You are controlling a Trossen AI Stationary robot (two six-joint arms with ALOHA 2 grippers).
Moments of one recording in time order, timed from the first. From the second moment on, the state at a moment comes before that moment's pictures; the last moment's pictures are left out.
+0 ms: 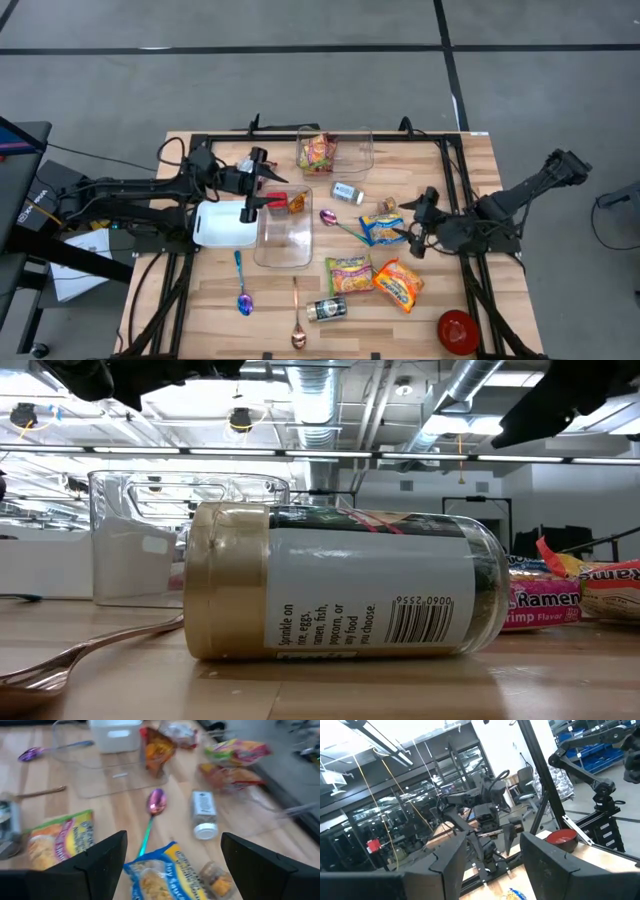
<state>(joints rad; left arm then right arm) 0.29 1.02 0.54 0.73 0.51 0.33 0.51 0.85 0.67 -0.57 0.72 0.46</state>
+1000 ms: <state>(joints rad) 0.29 1.02 0.54 0.70 0.52 0.34 0.38 1.18 0.67 -0.57 0.47 0.51</state>
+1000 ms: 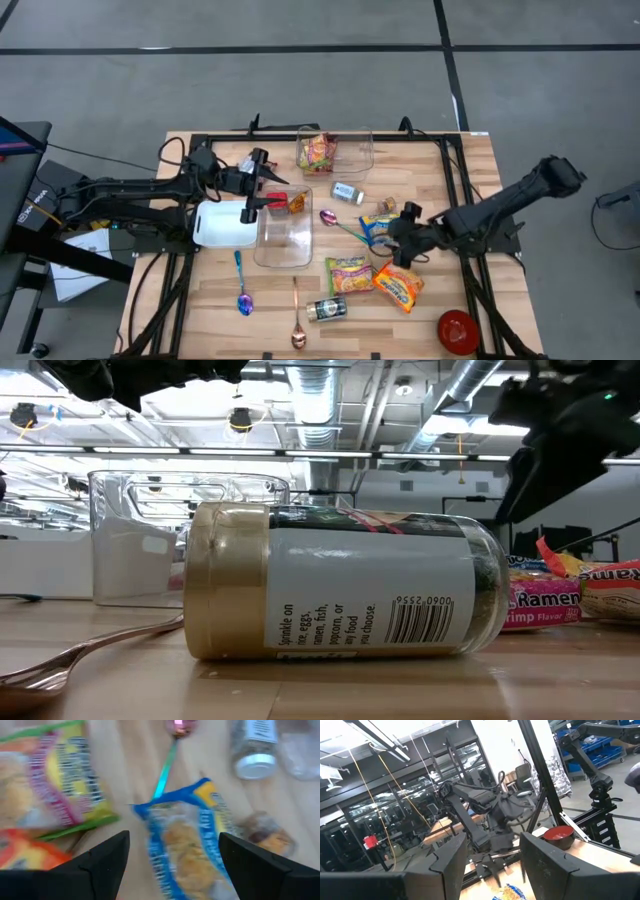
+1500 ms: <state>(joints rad) 0.29 1.02 0.54 0.69 0.52 0.34 0.18 1.18 0.67 -0.54 0.28 0.65</state>
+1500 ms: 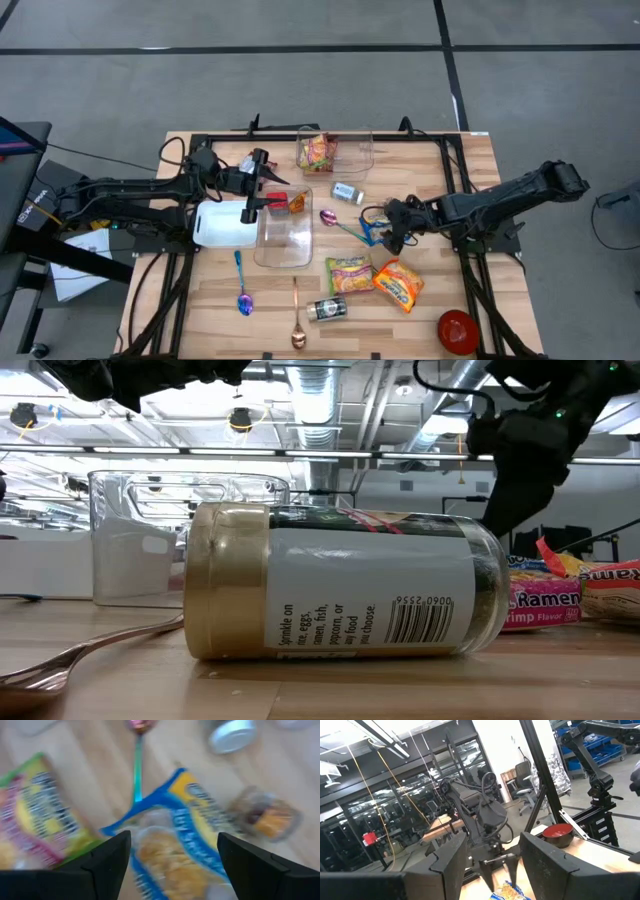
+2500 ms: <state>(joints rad) 0.29 1.02 0.54 0.67 0.52 0.36 0.05 1.26 0.67 -0.52 0.12 0.19</state>
